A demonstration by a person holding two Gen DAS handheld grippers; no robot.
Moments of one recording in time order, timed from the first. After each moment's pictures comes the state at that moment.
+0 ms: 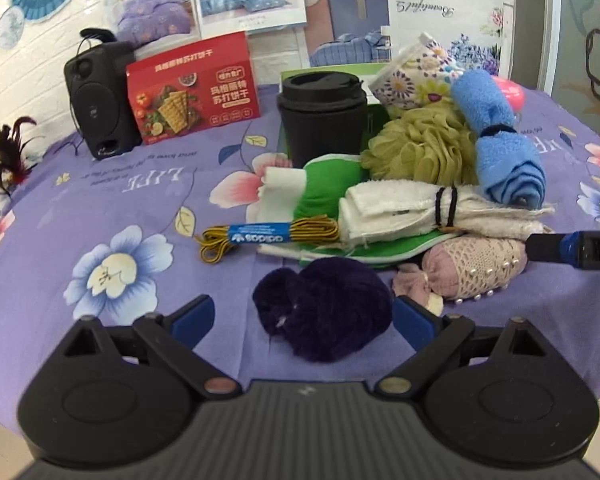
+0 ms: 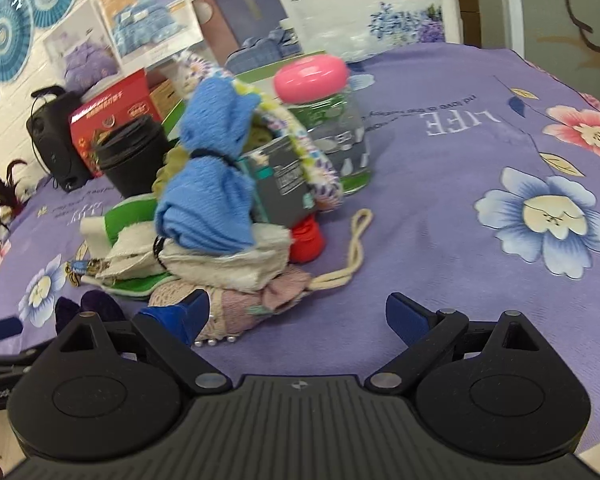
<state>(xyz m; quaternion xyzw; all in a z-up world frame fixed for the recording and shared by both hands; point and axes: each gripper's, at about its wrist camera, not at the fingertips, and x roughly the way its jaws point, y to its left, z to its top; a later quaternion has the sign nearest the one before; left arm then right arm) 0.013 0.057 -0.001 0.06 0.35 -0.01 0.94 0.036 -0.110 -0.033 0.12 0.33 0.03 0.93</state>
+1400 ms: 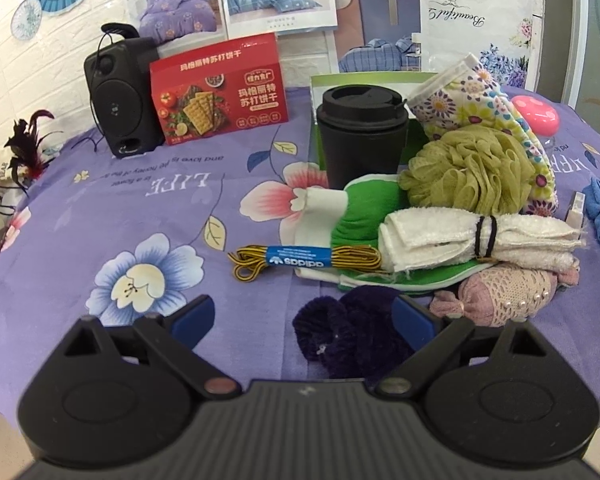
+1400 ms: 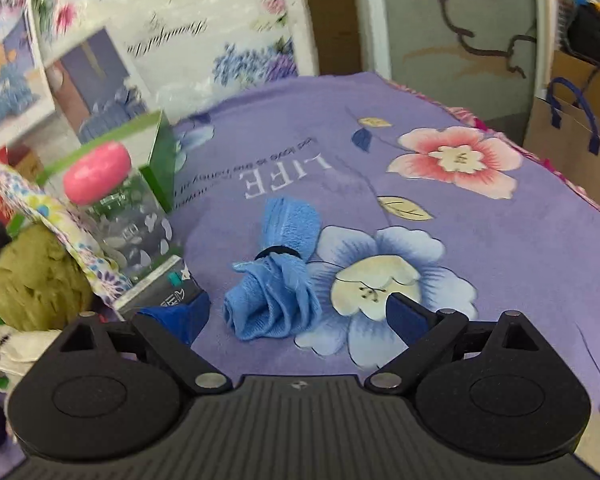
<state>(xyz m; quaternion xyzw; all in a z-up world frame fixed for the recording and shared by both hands) 0.026 0.081 0.017 0.04 0.35 0.02 0.94 0.072 -0.229 -0.029 0.13 0.32 -0.14 0.93</state>
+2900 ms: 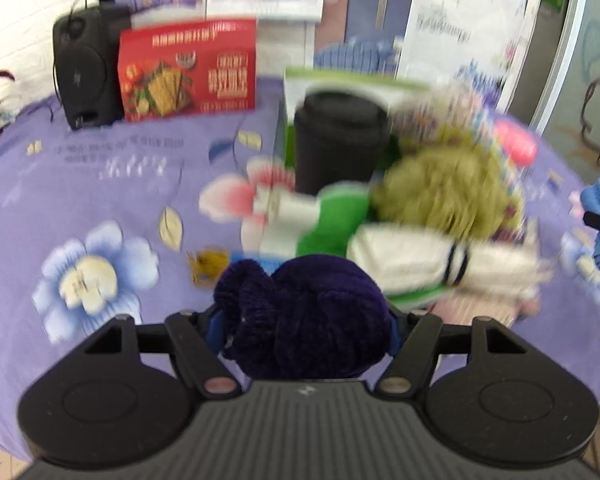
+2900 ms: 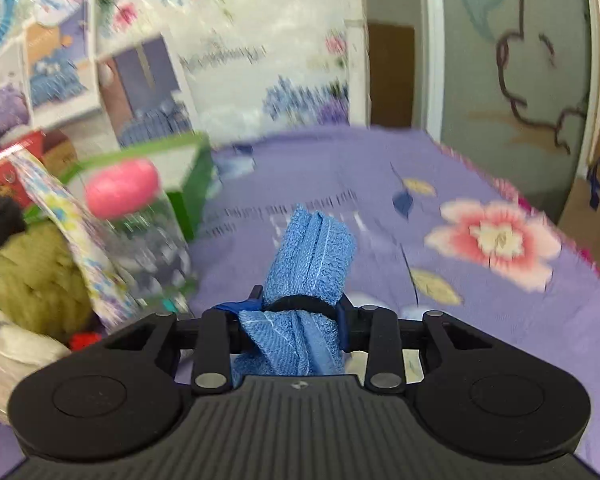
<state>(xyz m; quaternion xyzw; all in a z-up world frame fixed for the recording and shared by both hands) 0.044 0.098 0.034 -0.04 0.36 -0.06 0.93 0.073 -0.220 0.005 0.04 0.22 -0.07 0.97</state>
